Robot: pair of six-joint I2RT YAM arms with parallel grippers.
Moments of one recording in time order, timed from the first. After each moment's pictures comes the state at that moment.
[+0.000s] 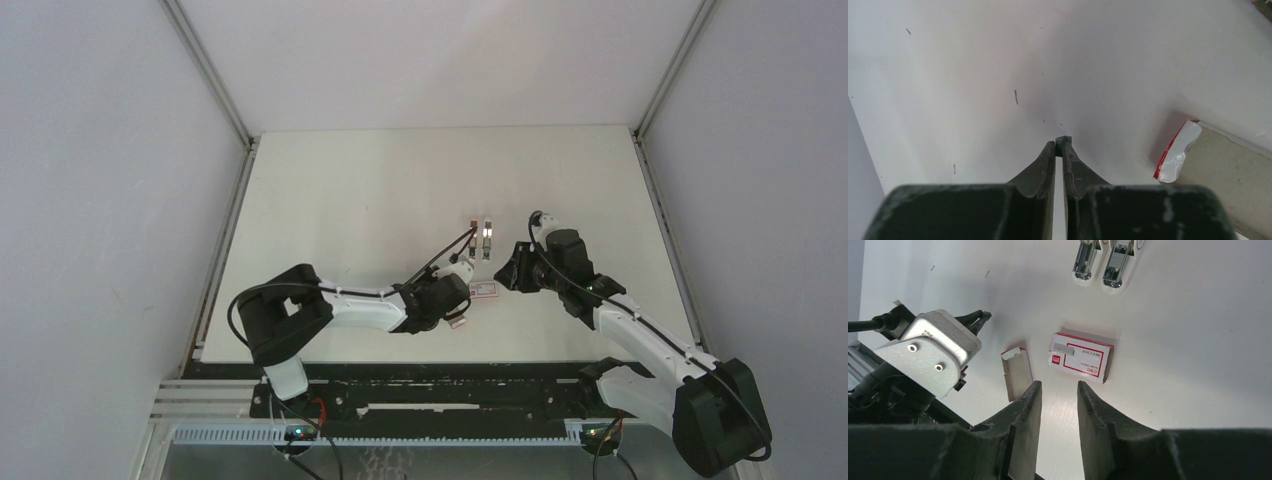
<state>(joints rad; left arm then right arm) -1.10 1.76 0.86 -0.12 -0.75 -0.06 0.40 1.02 0.52 -0.15 -0.27 0.48</state>
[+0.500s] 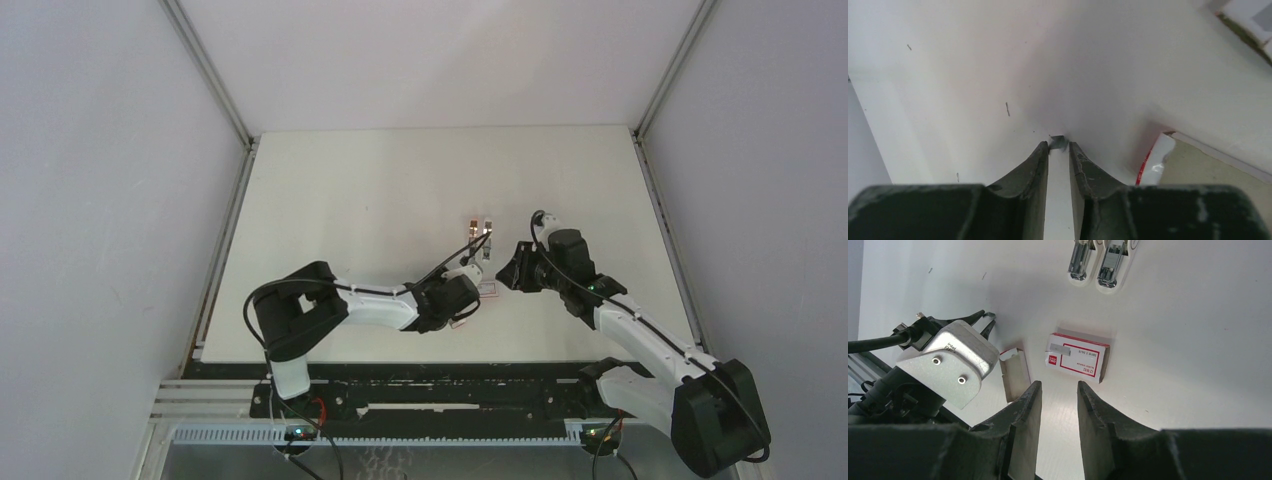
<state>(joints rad) -1.12 1.83 0.92 -0.15 -0.75 -0.02 0.38 1.02 0.51 -0.15 -0.28 0.48</state>
